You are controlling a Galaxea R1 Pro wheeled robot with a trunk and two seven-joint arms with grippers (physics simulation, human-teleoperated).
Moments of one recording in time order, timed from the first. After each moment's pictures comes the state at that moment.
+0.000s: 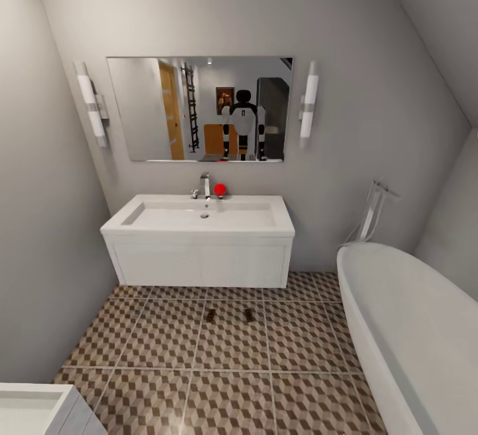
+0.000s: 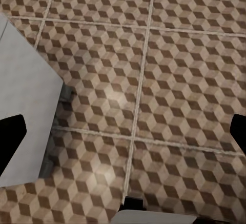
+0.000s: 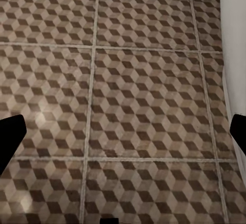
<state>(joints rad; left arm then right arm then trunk) -0.17 -0.01 -0.23 -0.04 0.27 -0.64 0.13 -0.15 -0.06 0.18 -0.08 -0.18 -0.68 -0.02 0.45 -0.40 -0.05</state>
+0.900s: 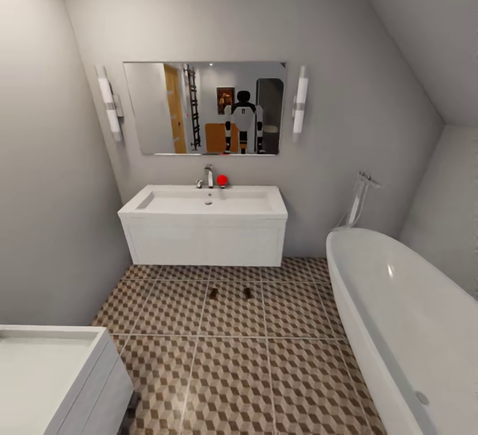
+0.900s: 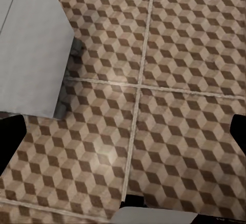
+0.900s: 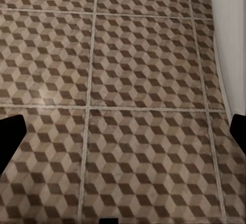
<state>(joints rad) -0.17 -0.01 -0.23 -0.03 0.27 -0.64 0.13 -0.15 -0.06 0.18 -0.08 -0.18 -0.68 -0.02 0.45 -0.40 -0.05</state>
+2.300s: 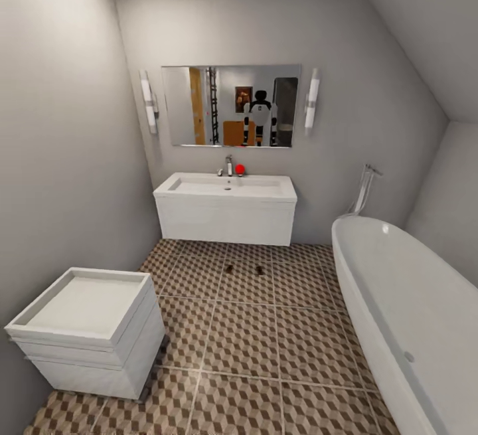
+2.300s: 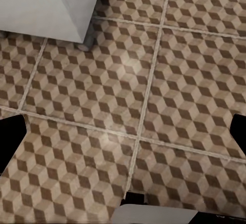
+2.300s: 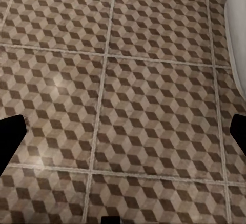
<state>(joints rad) -0.18 -0.01 -0.23 -0.03 0.27 -0.63 0.13 -0.15 -0.05 0.18 -0.08 -0.18 -0.68 -0.02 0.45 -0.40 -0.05</state>
